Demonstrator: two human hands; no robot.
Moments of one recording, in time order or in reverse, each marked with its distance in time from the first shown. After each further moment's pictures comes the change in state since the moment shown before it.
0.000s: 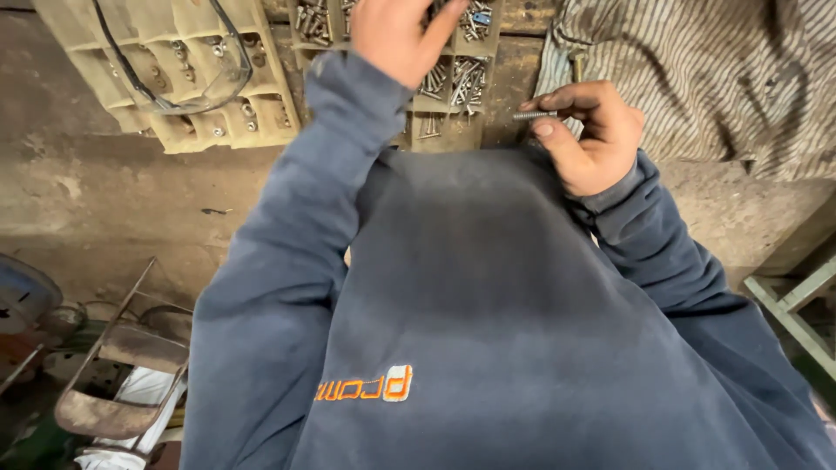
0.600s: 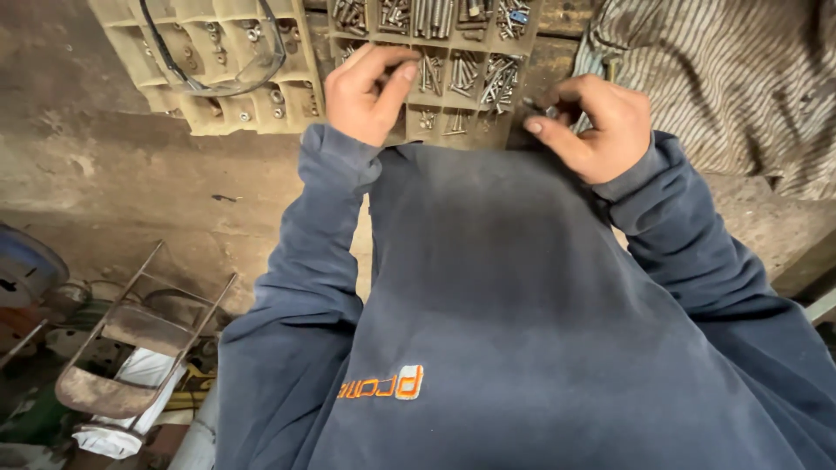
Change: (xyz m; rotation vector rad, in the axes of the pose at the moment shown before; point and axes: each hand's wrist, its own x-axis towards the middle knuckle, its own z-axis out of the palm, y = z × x) left_hand -0.069 0.019 -0.078 -0.469 -0.002 -0.377; right_hand 0.032 -0.006 0.001 -0.361 -0.216 -0.108
